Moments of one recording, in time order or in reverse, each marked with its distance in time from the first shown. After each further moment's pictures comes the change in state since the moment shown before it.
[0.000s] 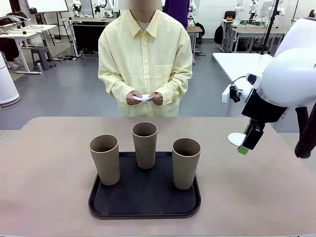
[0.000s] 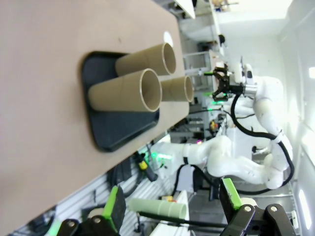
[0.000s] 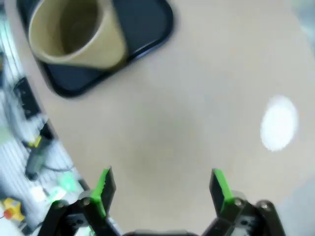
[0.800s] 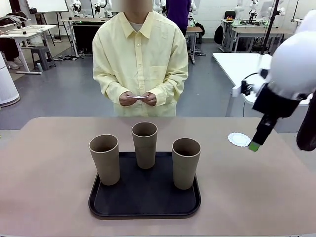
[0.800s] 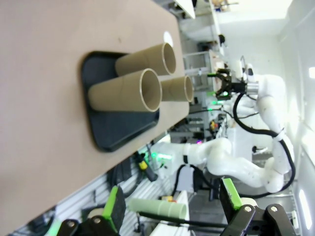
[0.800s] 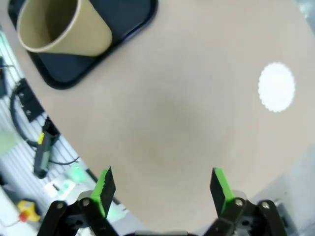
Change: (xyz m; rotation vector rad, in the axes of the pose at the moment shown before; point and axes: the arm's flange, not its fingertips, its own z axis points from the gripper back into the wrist) left arm 0.000 0.000 0.000 0.000 0.000 0.000; right arm -0.012 -0.009 0.005 -0.034 0.132 -0.159
